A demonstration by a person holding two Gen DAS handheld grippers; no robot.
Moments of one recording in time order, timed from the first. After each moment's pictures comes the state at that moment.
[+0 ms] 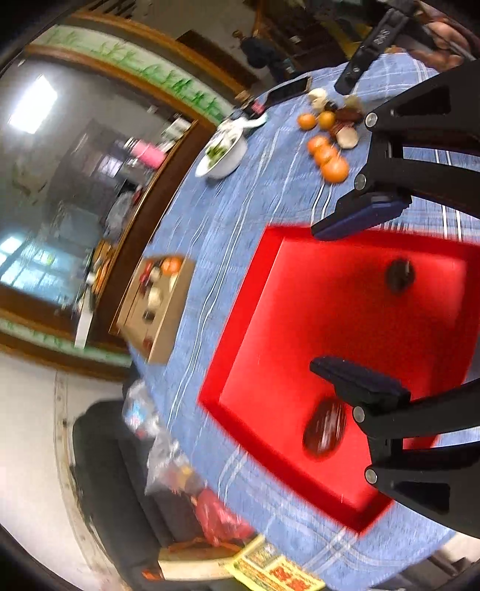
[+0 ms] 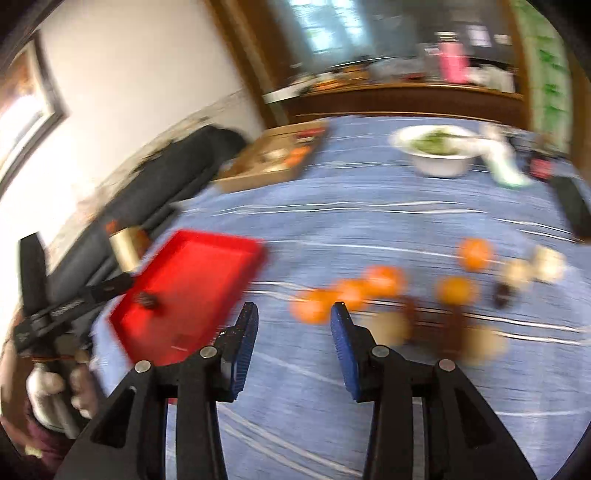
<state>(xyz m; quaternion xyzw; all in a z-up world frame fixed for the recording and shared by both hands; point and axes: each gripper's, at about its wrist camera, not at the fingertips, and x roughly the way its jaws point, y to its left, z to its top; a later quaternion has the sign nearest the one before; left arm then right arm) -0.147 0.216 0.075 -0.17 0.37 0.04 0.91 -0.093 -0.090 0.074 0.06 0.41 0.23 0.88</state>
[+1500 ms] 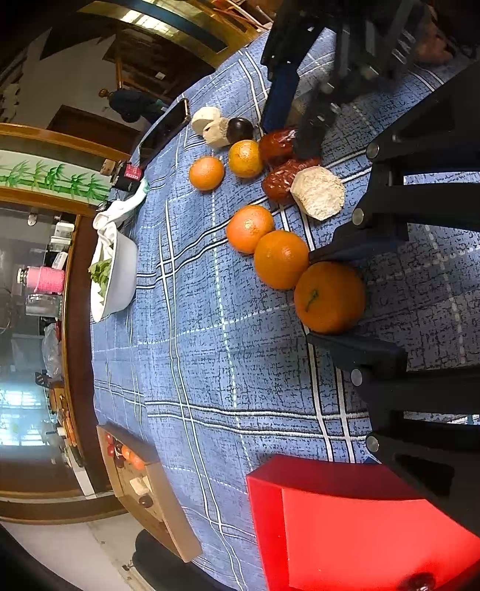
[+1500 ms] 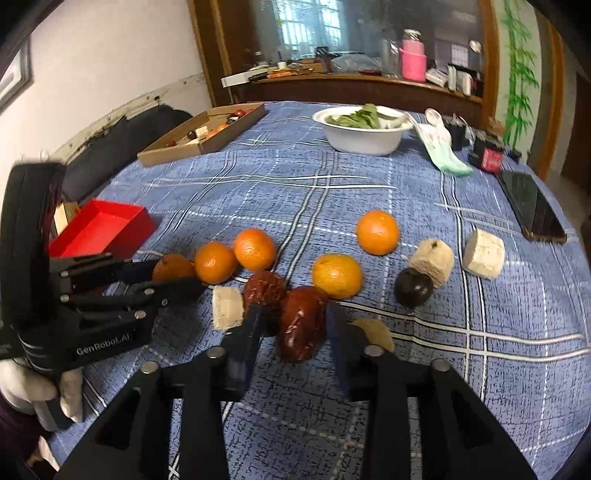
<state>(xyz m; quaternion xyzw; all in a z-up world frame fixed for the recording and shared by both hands) -0.047 0.044 0.010 0.00 0.43 -0.12 0.89 -0.070 -0.102 0.017 -0.05 0.40 0.18 0.90</state>
